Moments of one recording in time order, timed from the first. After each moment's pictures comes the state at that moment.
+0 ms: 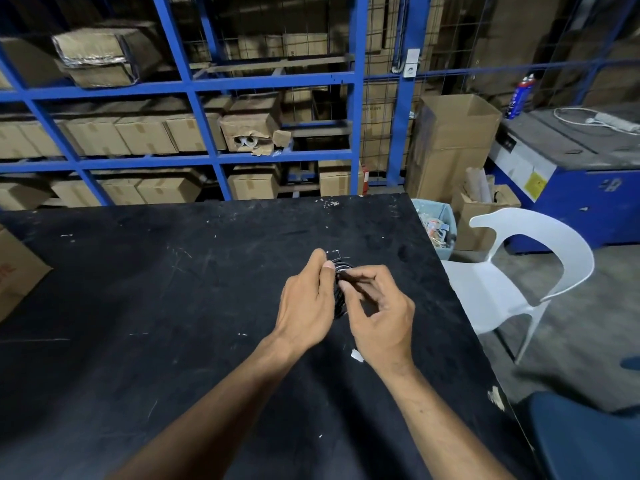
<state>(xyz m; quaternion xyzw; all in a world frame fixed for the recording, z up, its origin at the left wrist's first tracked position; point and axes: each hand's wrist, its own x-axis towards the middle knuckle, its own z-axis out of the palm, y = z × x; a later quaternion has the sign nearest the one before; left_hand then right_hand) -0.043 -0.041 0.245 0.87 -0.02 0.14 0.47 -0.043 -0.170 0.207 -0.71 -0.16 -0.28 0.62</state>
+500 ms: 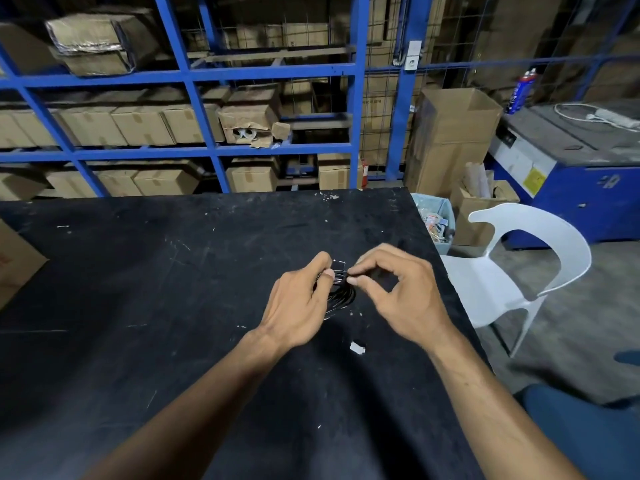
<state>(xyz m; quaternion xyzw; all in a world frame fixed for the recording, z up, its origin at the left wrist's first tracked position) -0.047 -0.020 0.236 0.92 -0.10 0.14 0.36 -0.022 -0.214 0.243 -0.80 -0.27 -0.18 0.50</state>
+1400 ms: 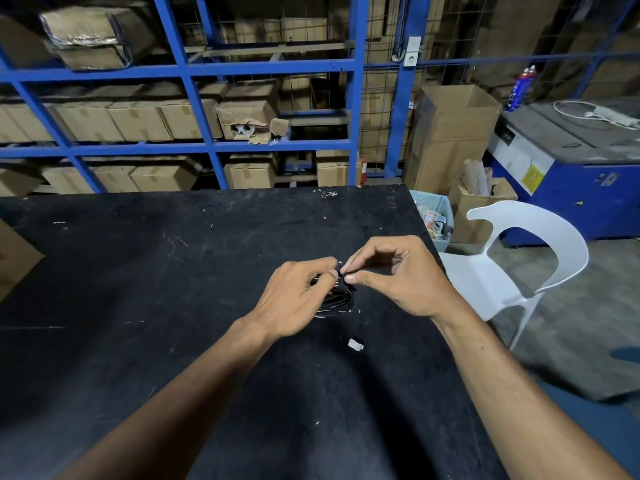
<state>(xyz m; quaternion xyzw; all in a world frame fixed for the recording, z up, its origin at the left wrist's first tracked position) -0.046 -0.014 0.254 0.91 -0.14 0.08 0.38 -0.005 -0.222 0.265 -0.75 -0.29 0.01 0.59</state>
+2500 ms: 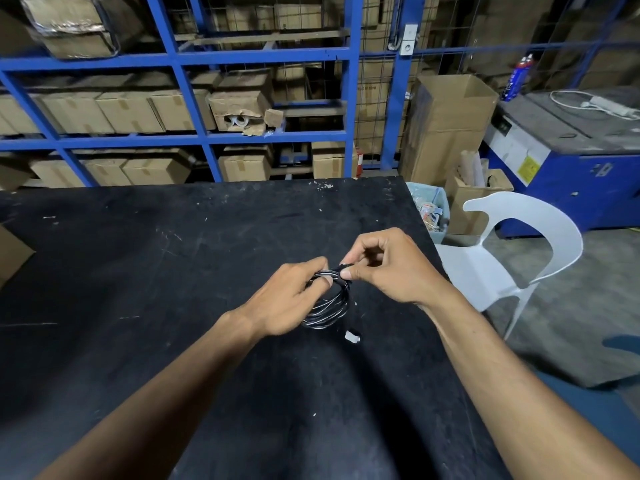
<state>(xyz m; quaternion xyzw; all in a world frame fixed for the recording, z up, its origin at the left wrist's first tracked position) -0.041 -0.001 0.240 0.91 -0.18 -0.01 0.37 0.001 -0.213 0.267 -0.86 -0.18 0.06 0.48</state>
